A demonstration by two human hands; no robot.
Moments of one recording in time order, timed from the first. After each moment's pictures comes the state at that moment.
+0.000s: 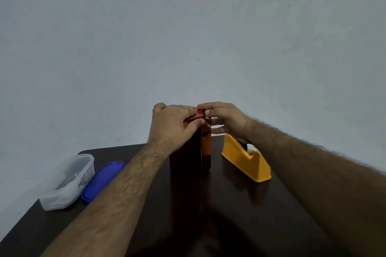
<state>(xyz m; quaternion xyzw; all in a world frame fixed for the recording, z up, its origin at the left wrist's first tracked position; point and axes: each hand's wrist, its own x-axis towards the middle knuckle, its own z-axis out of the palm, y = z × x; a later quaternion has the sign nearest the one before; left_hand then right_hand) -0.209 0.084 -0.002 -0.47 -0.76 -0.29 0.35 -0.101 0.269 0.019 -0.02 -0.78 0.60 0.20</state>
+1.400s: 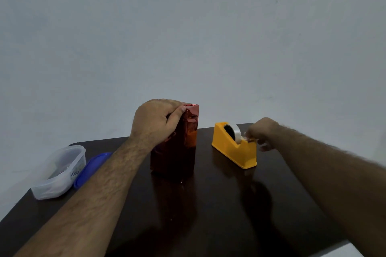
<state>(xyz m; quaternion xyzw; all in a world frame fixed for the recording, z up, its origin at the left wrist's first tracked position) -0.200 0.054 -0.006 -0.49 -0.72 -0.33 0.36 -0.025 0.335 -0.018 -0.50 -0.78 0.33 0.17</state>
